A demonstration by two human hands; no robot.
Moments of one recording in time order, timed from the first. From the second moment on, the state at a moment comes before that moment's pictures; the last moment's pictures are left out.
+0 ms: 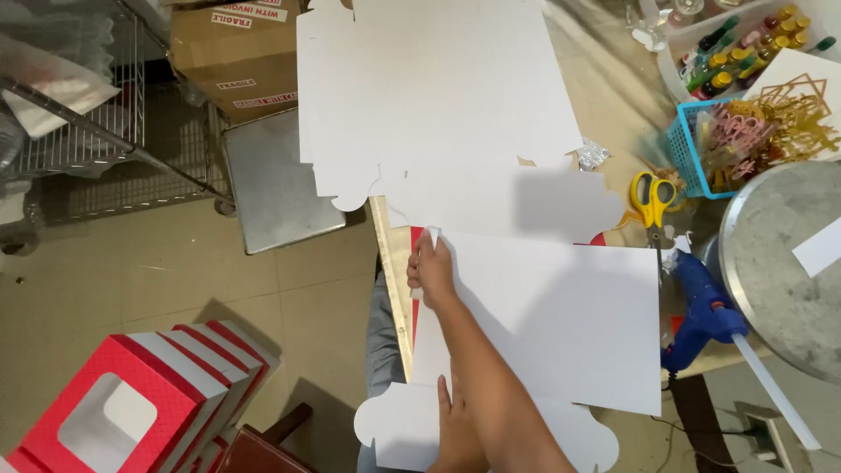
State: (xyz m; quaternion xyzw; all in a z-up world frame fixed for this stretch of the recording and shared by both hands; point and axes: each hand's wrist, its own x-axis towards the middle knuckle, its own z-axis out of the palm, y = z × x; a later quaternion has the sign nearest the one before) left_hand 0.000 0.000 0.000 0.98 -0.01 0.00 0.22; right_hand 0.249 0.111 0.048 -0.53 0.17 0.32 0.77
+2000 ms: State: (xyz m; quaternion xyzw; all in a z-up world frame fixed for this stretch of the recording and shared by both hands) left_hand 0.083 0.227 0.016 0.90 0.36 -0.08 0.22; right_hand -0.004 -0.335 -0.015 -0.67 0.31 0.15 0.66
